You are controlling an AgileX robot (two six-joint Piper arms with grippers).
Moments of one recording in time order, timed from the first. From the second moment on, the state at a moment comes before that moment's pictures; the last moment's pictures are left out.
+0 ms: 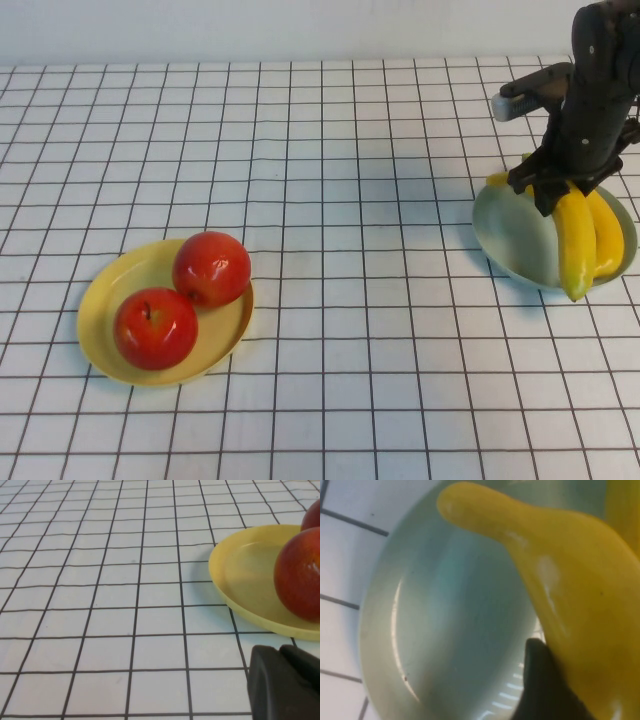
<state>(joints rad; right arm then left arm) 0.22 2.20 -1.97 -0.13 1.23 -0.13 -0.03 -0.01 0.03 -0.03 0.37 0.08</state>
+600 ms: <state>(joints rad) 0.22 2.14 -1.97 -0.17 1.23 -0.04 -0.03 -0.01 0.03 -0.03 0.37 0.08</state>
